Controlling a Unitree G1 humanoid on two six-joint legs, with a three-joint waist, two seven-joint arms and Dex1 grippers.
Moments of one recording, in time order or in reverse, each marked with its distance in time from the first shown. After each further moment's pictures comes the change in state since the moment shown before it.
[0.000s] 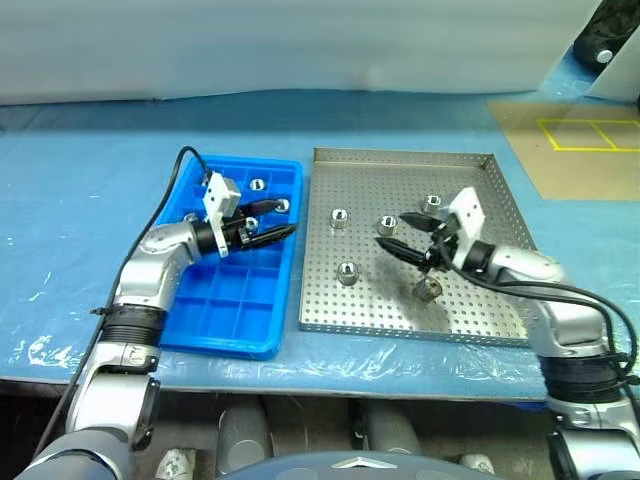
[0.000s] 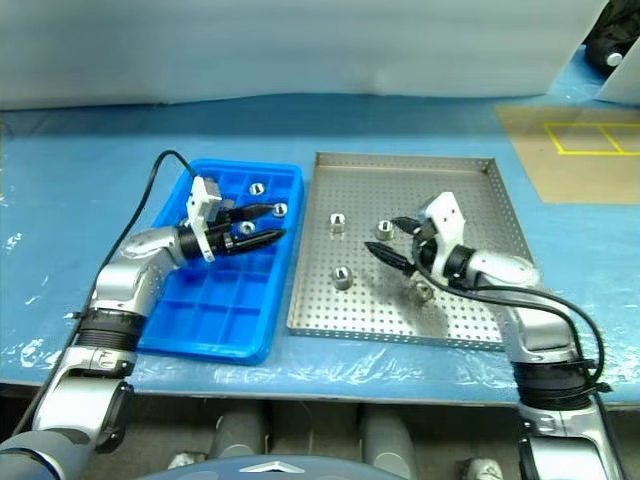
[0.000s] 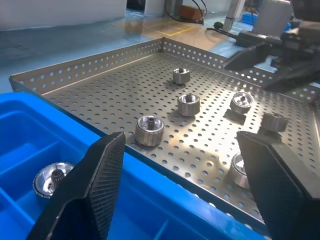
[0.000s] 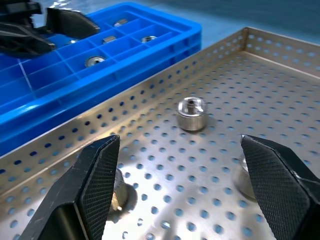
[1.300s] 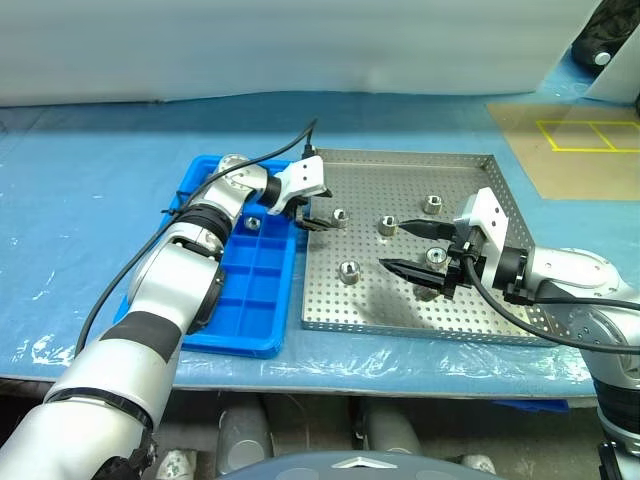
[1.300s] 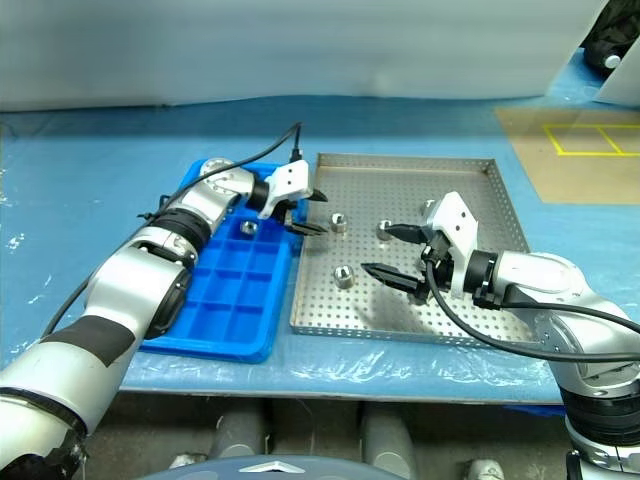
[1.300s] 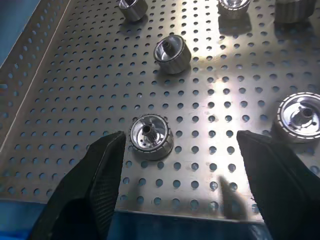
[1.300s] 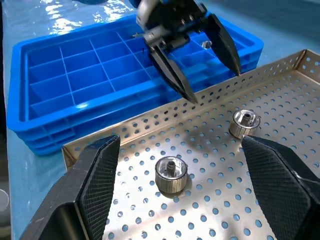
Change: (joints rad) left arm -0.722 -0.226 -0.277 1.040 0.579 -0.623 -0.040; right arm 0.088 -0.157 -0.060 -0.378 0.198 0.207 0.040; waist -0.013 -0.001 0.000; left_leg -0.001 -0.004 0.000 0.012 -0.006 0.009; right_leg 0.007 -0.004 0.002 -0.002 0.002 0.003
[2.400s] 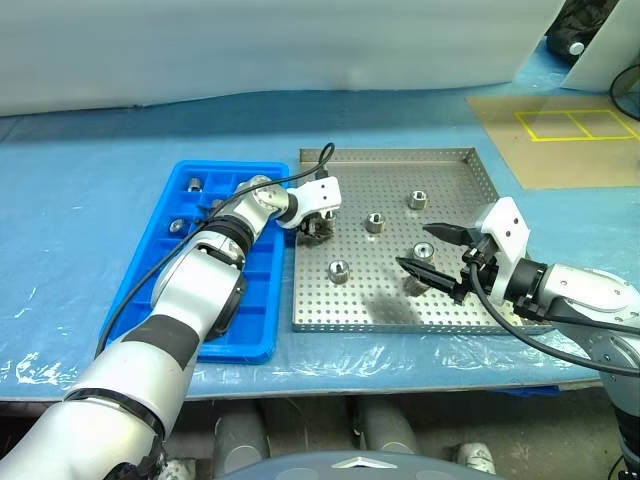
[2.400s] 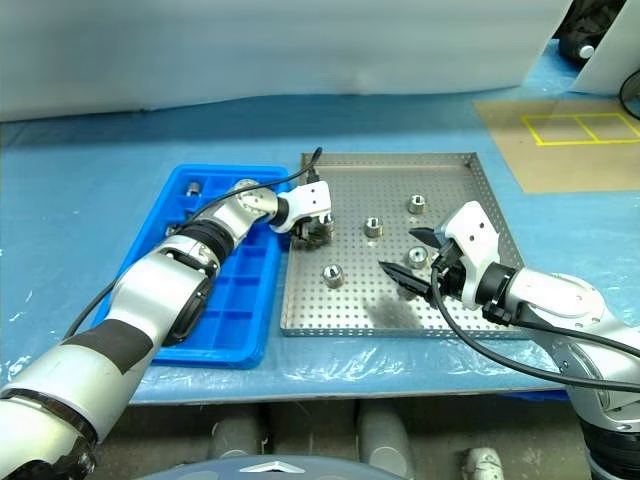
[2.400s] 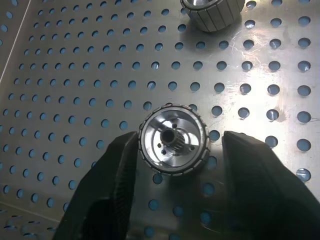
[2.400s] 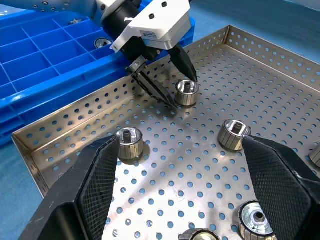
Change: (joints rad) left arm 0.016 -0.088 -0.010 0.055 0.201 0.137 0.282; right arm 0.124 -0.023 -0.067 -0.087 0.007 0.016 -0.190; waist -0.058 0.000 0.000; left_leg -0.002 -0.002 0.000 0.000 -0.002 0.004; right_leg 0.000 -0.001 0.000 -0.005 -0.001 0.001
